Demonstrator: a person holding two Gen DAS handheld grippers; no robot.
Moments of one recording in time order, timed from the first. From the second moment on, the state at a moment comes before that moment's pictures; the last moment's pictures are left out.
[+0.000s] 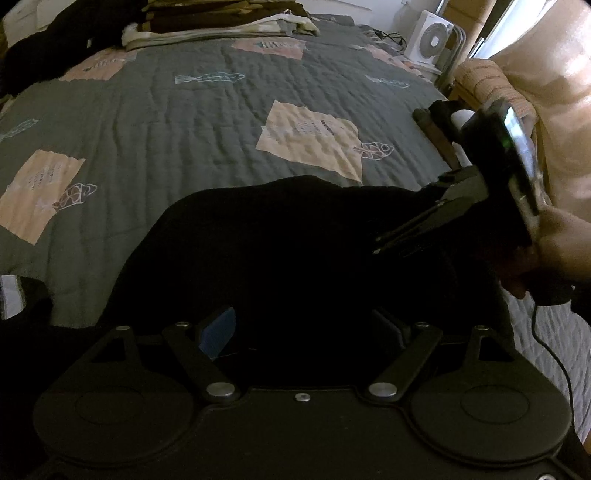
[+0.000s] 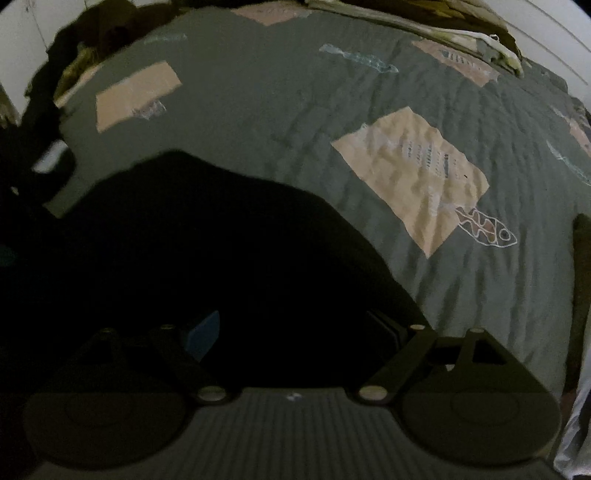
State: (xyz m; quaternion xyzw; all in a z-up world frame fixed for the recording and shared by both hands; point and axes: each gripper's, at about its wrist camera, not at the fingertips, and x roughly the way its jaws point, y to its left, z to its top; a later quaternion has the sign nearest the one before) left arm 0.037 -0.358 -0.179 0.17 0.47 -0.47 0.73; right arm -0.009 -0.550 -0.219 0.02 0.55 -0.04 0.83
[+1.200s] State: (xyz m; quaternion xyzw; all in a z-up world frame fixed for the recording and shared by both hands) left arm 0.041 -0.345 -0.186 0.13 0.47 -0.49 0.72; right arm -0.079 -0.625 -0.190 0.29 0.46 0.03 0.84
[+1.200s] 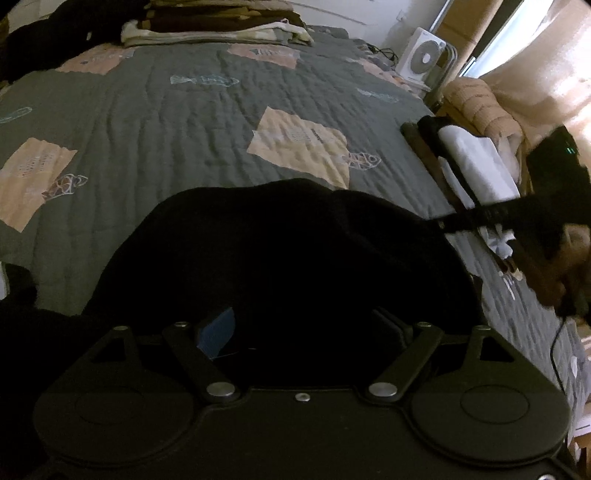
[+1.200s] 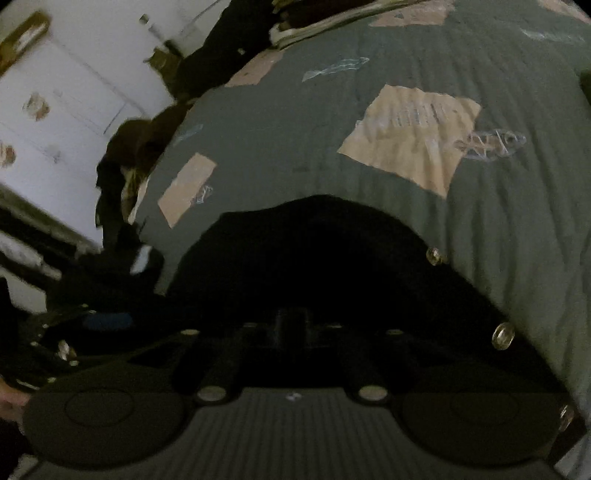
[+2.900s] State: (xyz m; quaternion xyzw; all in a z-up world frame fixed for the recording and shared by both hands) left arm 0.060 -0.409 -0.230 0.04 0.54 -0.50 0.67; right arm -0.086 -0.513 -0.210 0.17 0.47 0.11 0.86
